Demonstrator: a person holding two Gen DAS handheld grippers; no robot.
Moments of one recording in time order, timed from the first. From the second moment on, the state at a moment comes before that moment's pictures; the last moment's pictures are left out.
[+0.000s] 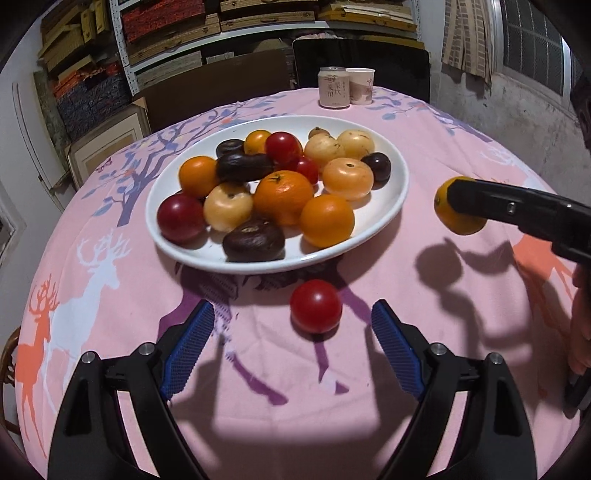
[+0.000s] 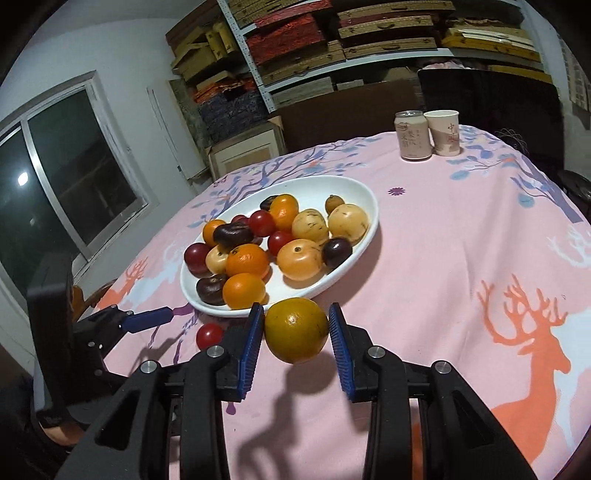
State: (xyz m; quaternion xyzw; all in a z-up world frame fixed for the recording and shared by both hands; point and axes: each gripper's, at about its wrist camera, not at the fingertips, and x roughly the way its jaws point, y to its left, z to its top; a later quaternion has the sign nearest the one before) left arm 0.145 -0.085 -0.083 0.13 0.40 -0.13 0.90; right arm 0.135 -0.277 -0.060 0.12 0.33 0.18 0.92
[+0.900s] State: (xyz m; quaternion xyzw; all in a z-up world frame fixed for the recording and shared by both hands) left arm 0.128 -0.038 -0.046 0.01 0.36 -0.15 0.92; right arm 0.133 -0.269 -0.045 0.12 0.31 0.20 0.92
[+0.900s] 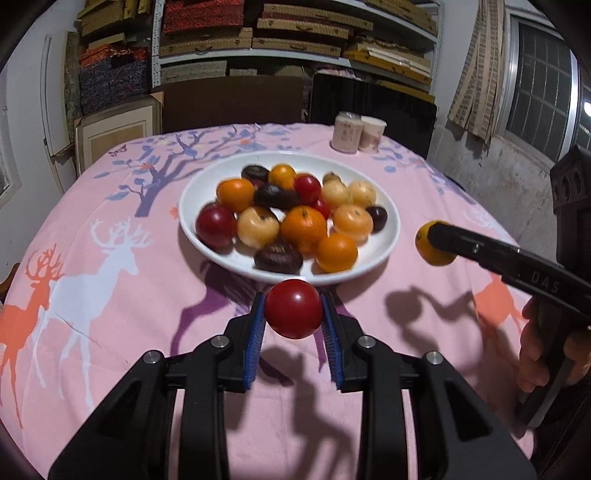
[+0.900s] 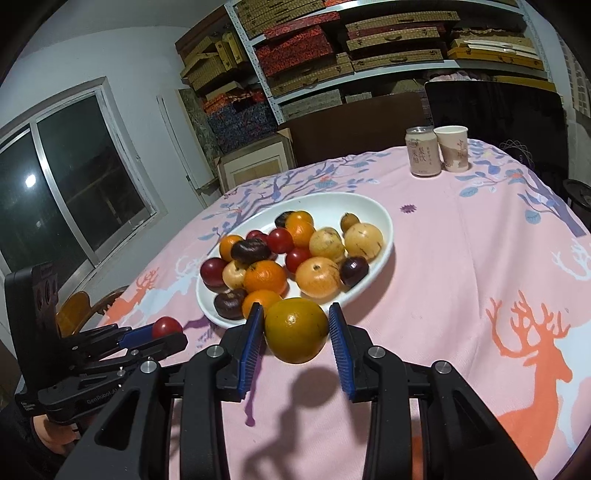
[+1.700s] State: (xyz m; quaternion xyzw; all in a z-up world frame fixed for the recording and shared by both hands) left arm 0.233 -0.037 -0.015 0.00 0.36 -0.10 0.93; right arm 0.180 -0.244 -0.021 0.08 0.33 0.20 0.92
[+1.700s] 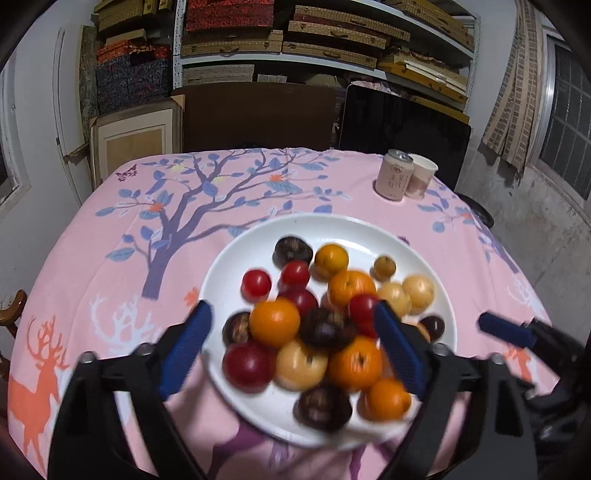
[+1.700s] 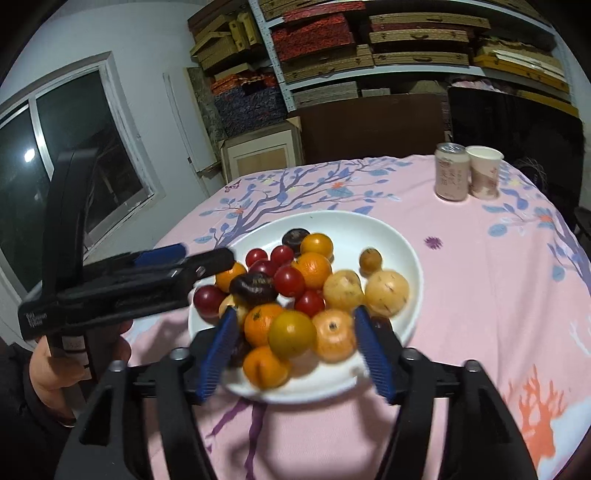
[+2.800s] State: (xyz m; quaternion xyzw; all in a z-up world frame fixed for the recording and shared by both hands) left arm -0.048 -0.026 0.041 0.04 0.29 -0.06 0.96; right arm -0.048 -0.249 0.016 0.04 0.28 0.11 0.95
